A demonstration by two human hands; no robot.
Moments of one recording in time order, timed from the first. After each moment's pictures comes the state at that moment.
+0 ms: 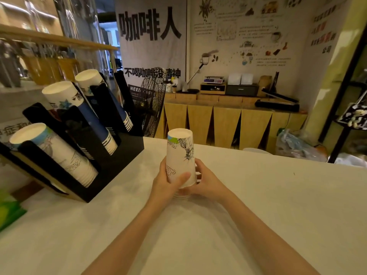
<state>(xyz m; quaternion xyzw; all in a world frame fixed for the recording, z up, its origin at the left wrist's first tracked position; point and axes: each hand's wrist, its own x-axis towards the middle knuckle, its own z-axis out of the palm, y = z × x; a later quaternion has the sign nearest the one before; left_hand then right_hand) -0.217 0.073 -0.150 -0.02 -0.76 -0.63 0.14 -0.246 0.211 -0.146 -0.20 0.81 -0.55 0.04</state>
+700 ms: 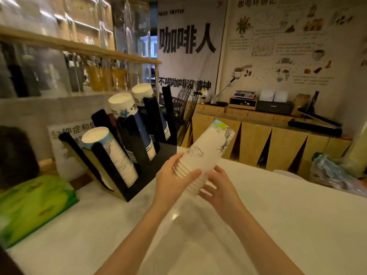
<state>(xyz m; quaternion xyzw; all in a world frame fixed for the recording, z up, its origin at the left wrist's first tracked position) -0.188 0.014 -0.102 0.00 -0.76 -0.58 0.29 -0.216 0.151 -0.111 -0.10 0.55 -0.82 0.13</state>
